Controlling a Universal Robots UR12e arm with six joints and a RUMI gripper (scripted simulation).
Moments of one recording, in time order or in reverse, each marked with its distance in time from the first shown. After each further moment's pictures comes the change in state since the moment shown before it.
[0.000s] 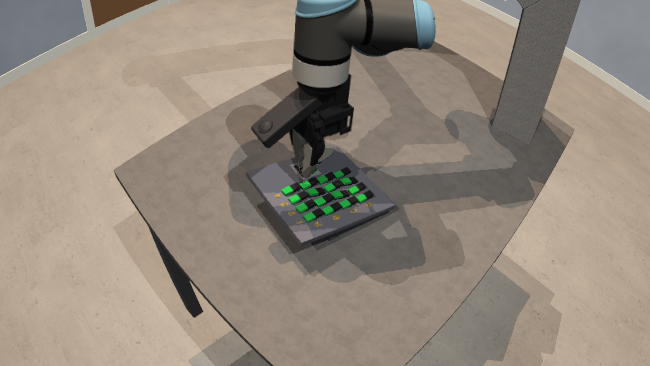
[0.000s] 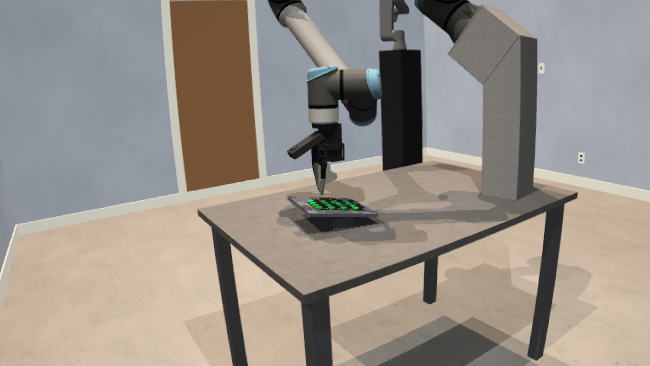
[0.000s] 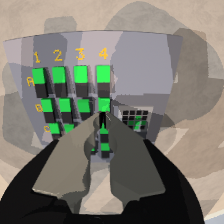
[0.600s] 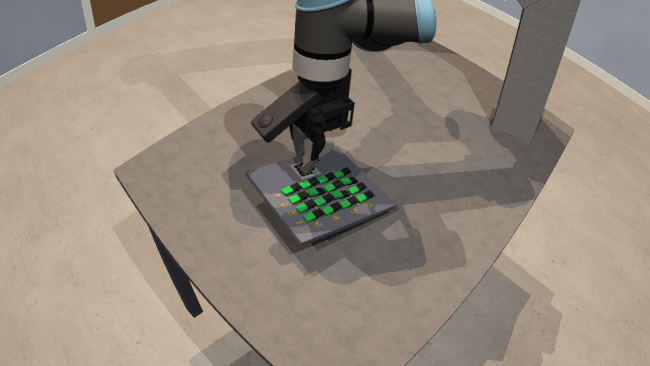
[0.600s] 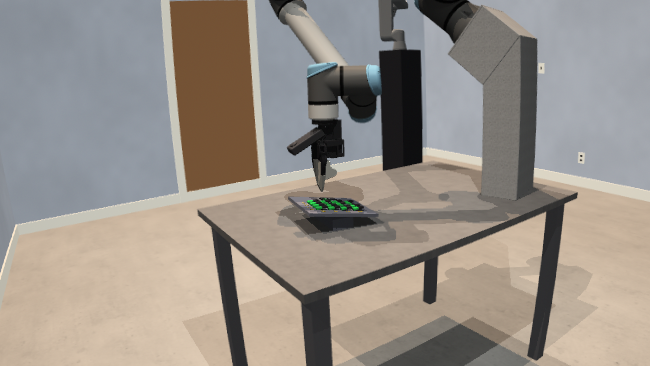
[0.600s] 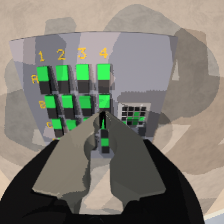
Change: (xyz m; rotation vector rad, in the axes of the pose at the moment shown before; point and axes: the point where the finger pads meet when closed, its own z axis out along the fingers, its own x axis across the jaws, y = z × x) arm 0.000 0.000 -0.011 0.000 0.000 0.000
